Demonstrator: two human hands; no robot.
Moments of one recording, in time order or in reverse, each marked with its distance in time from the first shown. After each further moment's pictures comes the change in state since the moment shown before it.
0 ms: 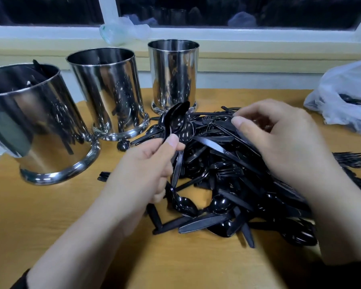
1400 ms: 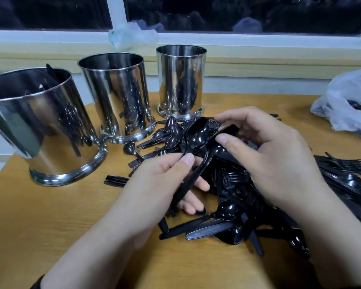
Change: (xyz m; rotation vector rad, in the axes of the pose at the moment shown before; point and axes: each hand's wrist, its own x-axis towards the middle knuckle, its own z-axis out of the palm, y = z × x) left_hand -0.009 -0.002 0.005 0.076 -0.133 -0.009; right_hand -0.015 -0.030 0.017 0.206 -0.056 -0.127
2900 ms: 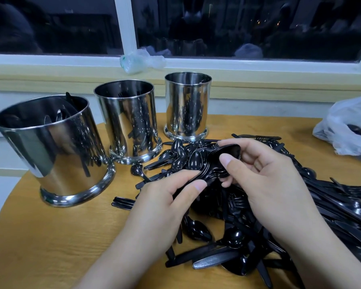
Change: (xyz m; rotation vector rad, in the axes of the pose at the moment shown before) left_hand -0.004 0.015 -0.002 0.443 0.153 0.275; right_hand 0.003 -0.011 0.013 0.429 0.010 0.265
